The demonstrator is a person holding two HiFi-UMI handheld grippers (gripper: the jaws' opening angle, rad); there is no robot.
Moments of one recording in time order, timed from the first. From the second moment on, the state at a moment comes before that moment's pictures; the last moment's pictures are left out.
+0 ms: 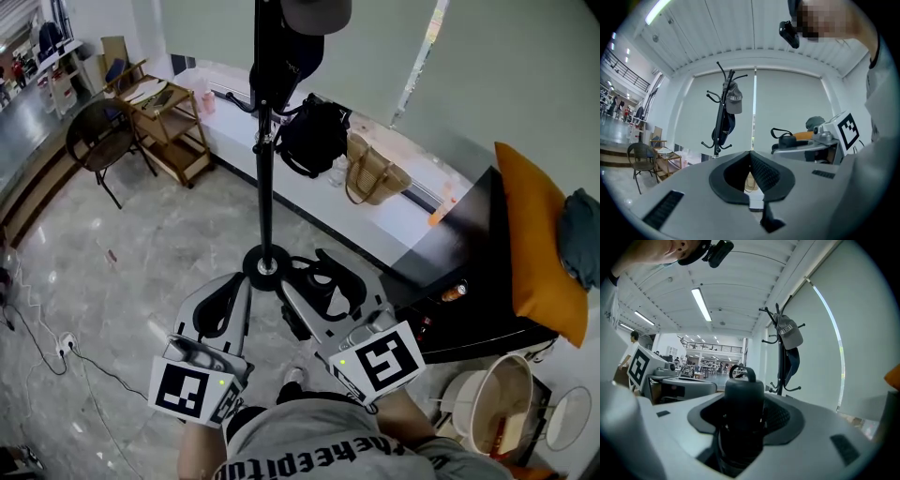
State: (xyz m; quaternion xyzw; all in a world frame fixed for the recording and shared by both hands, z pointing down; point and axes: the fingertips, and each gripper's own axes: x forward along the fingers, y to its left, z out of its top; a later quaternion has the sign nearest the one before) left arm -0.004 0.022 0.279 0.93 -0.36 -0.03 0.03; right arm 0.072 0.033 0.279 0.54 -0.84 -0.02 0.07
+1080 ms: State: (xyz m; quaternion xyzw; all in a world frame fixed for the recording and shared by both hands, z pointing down) left arm 0.014 -0.030 0.283 0.93 -0.36 -0.02 0.02; right arm 0.091 -0.022 0.288 0.55 -0.84 -0.01 0.06
